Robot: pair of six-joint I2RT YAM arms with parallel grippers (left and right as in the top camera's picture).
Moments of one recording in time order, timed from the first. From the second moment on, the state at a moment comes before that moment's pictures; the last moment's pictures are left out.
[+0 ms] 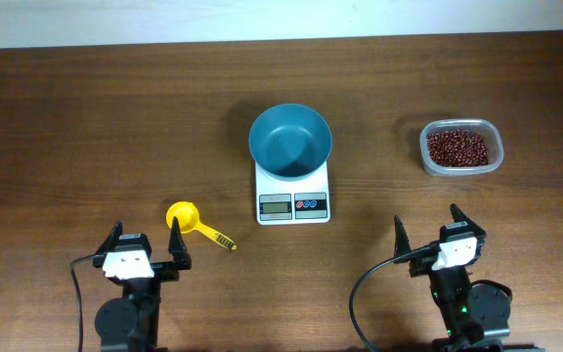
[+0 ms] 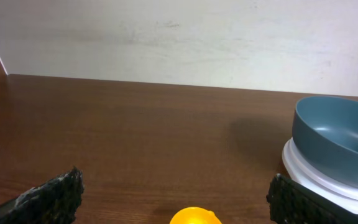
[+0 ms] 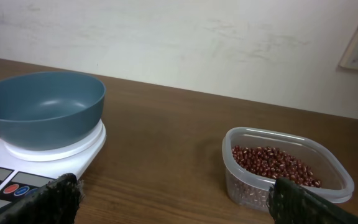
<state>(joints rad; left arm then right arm) 0.04 0.01 0.02 -0.09 -0.01 -0.04 0.06 0.01 0.01 -0.07 -0.09 -0.10</state>
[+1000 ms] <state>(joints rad) 0.04 0.24 0.49 -0.52 0.19 -0.12 0.06 0.01 0.01 -0.07 -0.09 -0.10</state>
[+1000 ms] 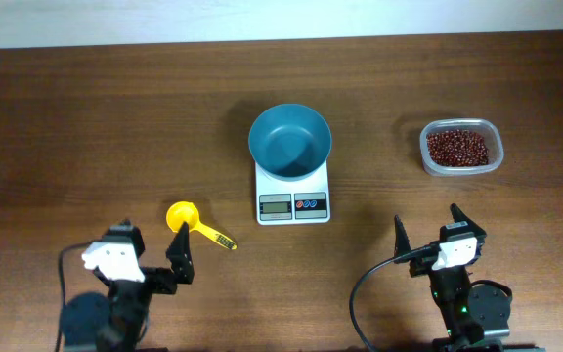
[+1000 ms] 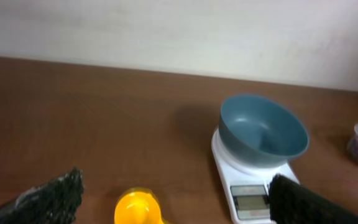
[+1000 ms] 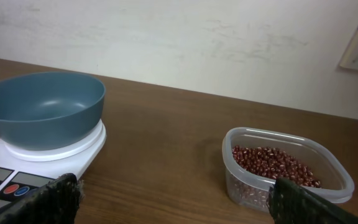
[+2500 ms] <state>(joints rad) 0.03 1.60 0.92 -0.77 -0.08 -0.59 0.06 0.01 0.01 -0.07 -0.09 -0.10</state>
